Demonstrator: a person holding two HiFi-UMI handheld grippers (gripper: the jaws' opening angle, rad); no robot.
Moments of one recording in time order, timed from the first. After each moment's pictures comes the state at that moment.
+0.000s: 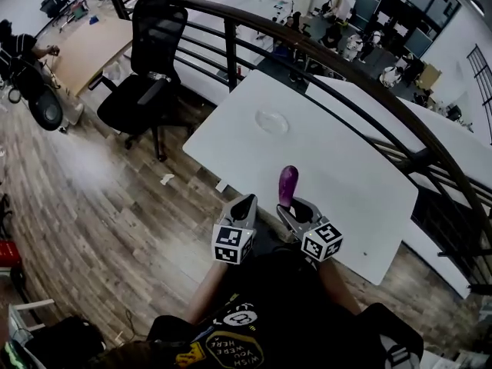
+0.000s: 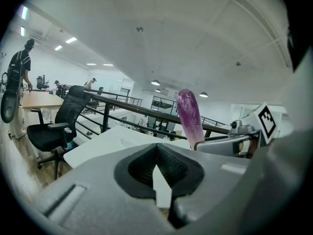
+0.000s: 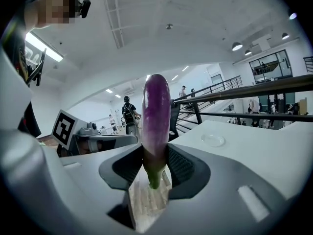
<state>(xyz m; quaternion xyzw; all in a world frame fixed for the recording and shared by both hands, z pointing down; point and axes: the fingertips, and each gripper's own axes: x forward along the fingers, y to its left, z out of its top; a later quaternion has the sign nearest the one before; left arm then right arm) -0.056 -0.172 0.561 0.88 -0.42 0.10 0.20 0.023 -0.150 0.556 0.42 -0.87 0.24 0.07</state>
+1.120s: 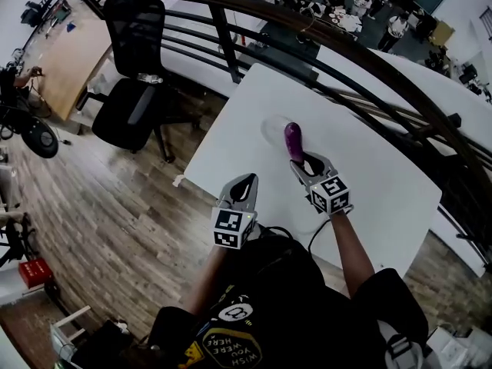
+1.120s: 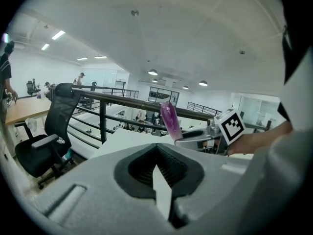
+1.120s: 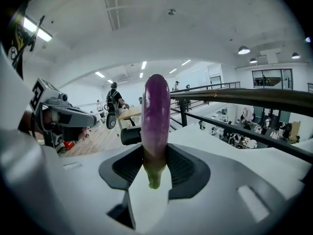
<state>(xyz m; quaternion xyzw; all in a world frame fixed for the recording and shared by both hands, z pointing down) -0.044 -0.399 0.600 0.88 -0.40 0.17 0.19 0.080 -0.435 0.651 0.44 -0.86 0.21 0.16</state>
